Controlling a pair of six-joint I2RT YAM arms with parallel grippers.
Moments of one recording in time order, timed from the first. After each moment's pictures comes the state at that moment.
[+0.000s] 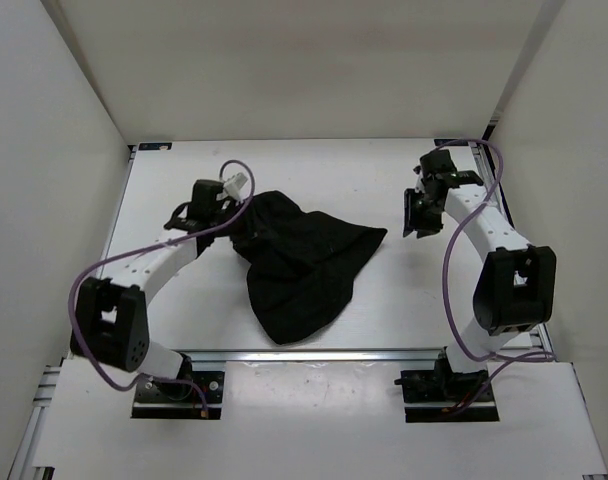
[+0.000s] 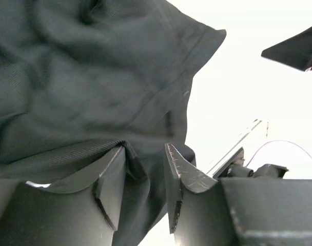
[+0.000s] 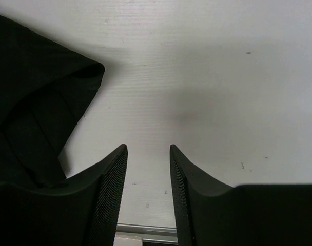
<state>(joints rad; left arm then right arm) -0.27 1.42 0.92 -0.23 0.55 -0.56 0.17 1.66 1.37 -0.90 -0.04 0.17</state>
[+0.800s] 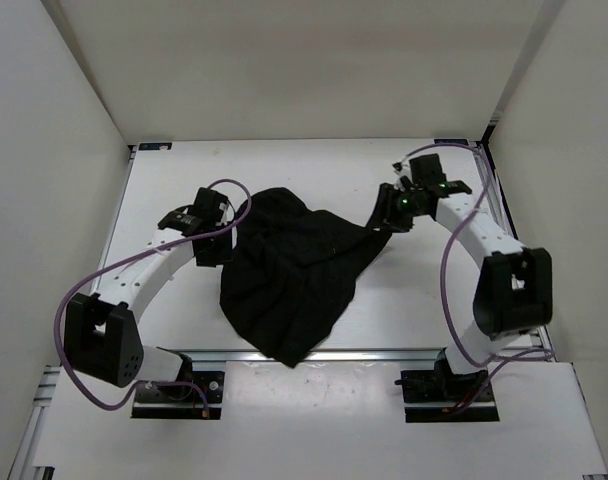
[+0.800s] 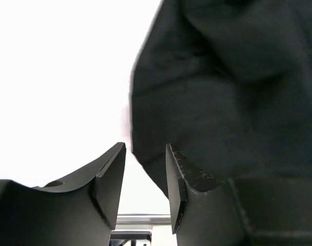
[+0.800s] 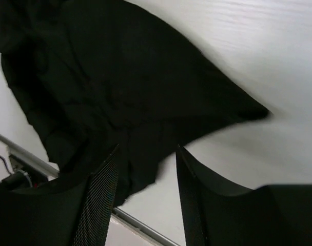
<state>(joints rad) -0.31 1.38 1.04 -0.81 -0.12 -0.33 0.20 1.59 1.23 -0.65 -0.41 0.31</state>
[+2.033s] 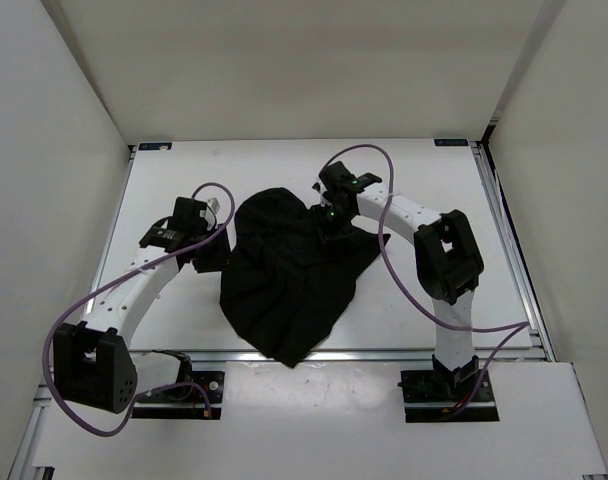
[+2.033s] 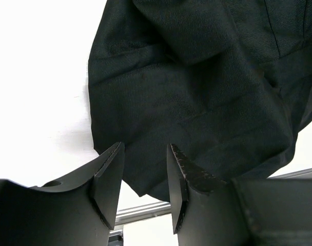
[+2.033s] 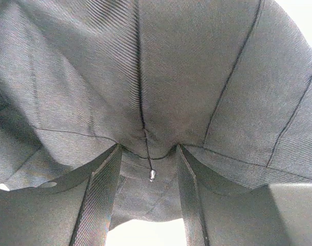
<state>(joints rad) -0.23 1.23 0.92 -0.71 0.14 -0.37 0.60 2.04 1.61 -0.81 -0.21 0.23</state>
